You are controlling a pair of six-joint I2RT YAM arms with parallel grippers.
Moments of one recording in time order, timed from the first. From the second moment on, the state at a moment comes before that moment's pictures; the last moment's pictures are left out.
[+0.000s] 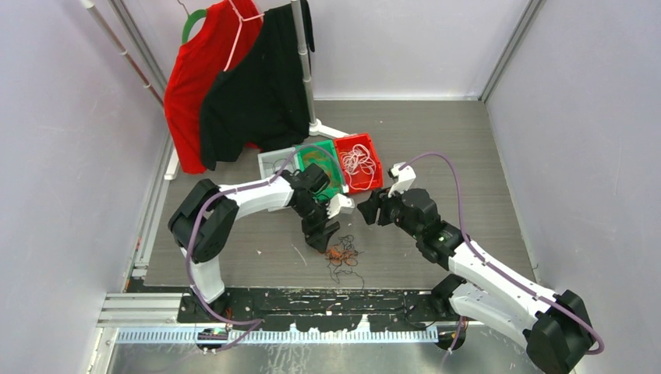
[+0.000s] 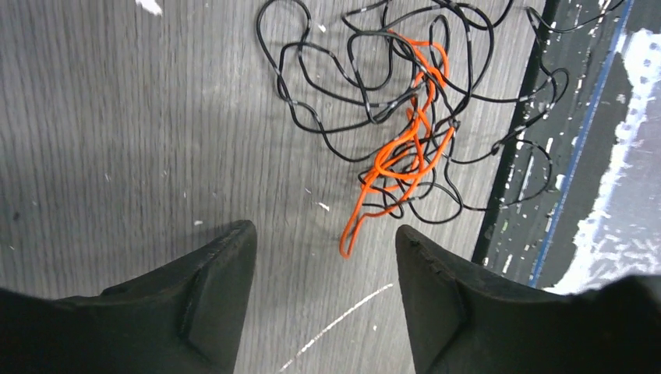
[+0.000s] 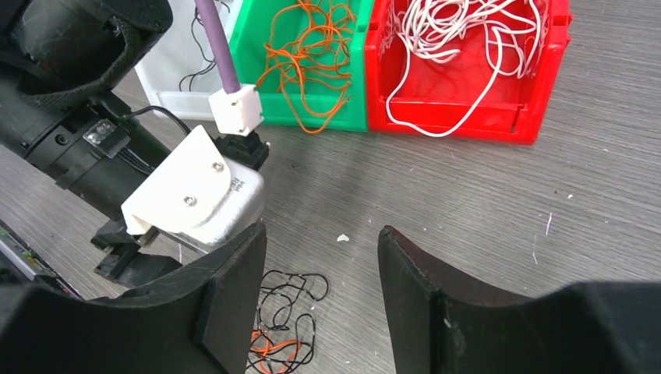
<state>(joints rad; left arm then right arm) -0.74 1.83 1.16 -0.67 0.64 0.50 0.64 0.86 0.48 0.02 0.03 0.38</state>
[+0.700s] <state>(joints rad) -0.79 1.59 1.35 -0.88 0.44 0.49 0.67 0.86 0.45 0.13 -0.02 0.39</state>
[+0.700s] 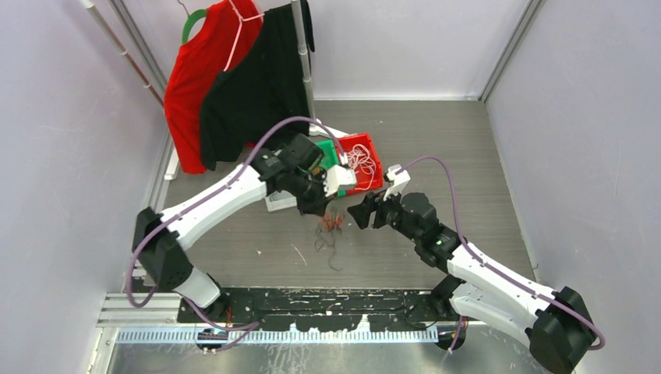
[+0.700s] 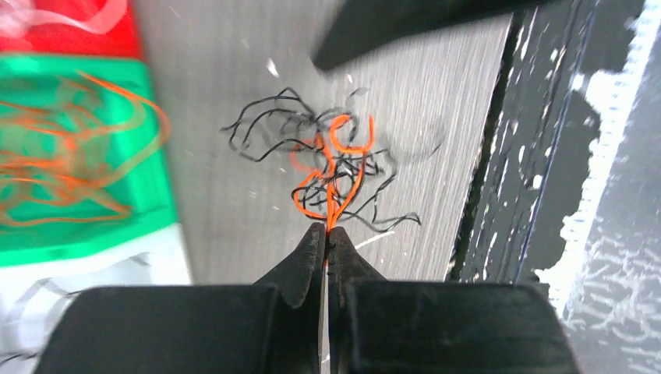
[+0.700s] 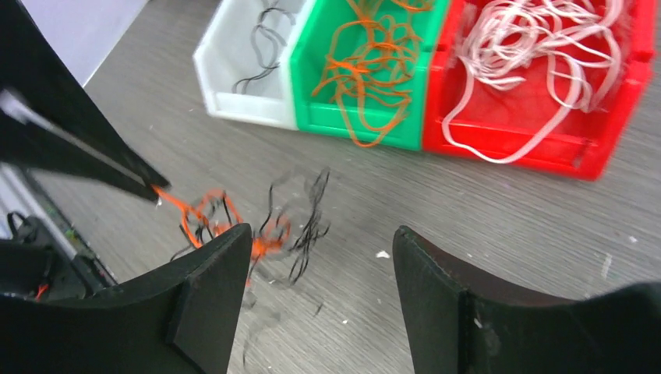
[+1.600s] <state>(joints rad) -0.79 1.47 1.52 -1.13 0.53 0.34 1.03 1.02 0.44 0.52 0.12 0.18</state>
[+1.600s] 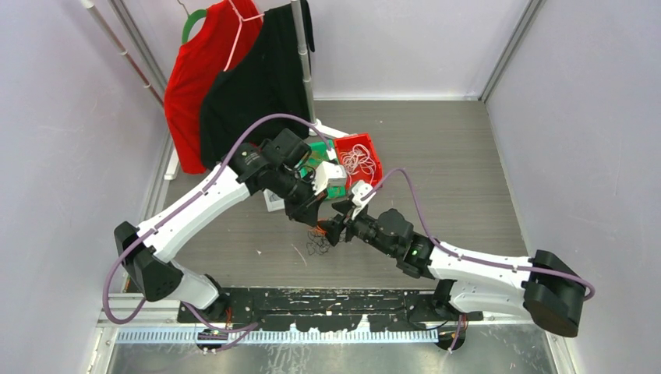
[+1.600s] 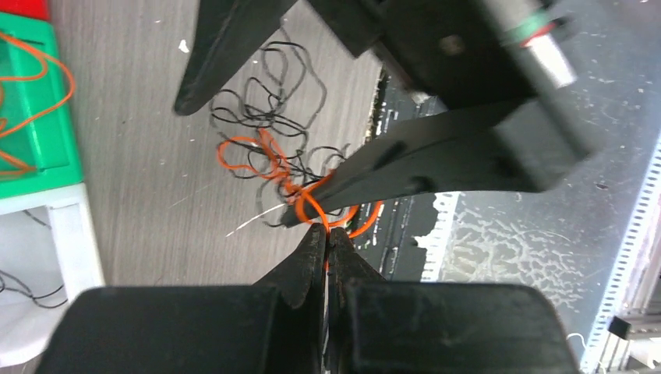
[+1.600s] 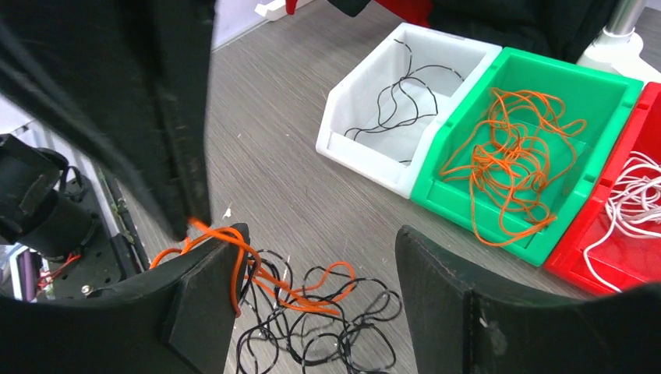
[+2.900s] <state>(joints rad) -0.79 1.47 2.30 -1.40 0.58 0.39 1.04 1.31 0.14 0.91 0.34 0.40</state>
